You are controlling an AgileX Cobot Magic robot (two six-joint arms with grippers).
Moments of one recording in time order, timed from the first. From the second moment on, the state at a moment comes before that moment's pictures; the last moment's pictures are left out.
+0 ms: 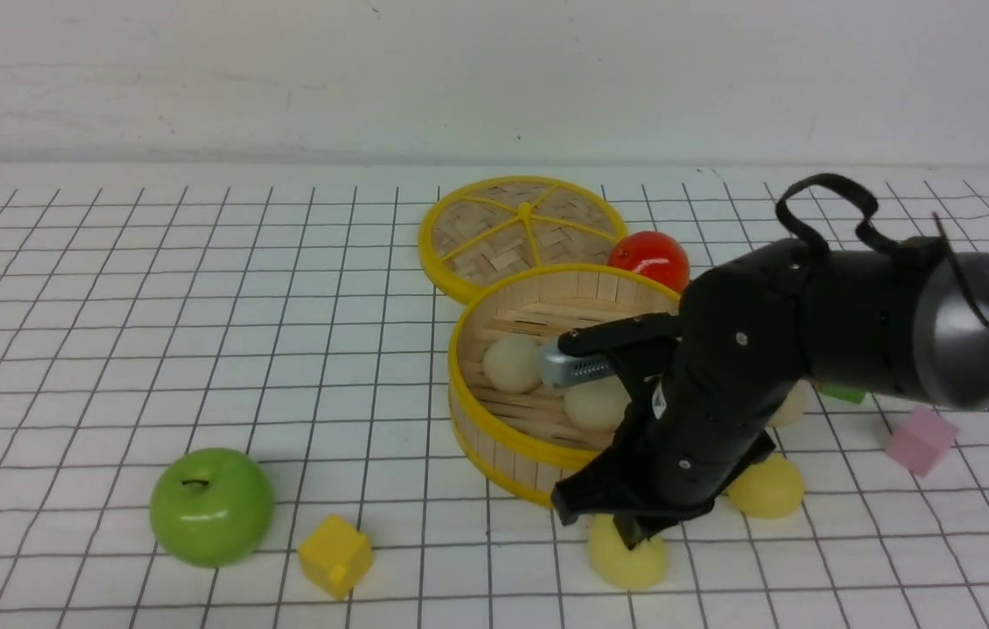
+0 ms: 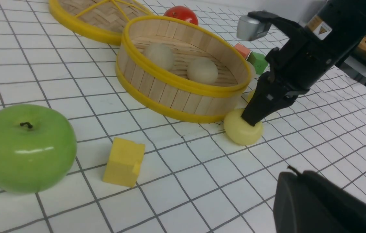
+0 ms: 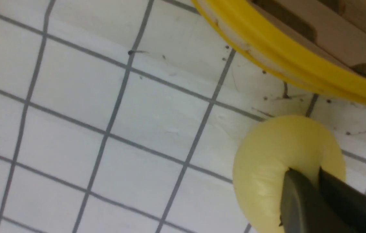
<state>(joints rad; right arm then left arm) 0.60 1.80 -1.24 0.12 0.81 0.15 -0.69 0.17 -0.17 -0.02 0.26 -0.34</state>
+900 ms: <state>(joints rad) 0.38 1.94 -1.45 0.07 0.67 0.15 -0.69 0.17 -0.17 -0.02 0.26 -0.34</state>
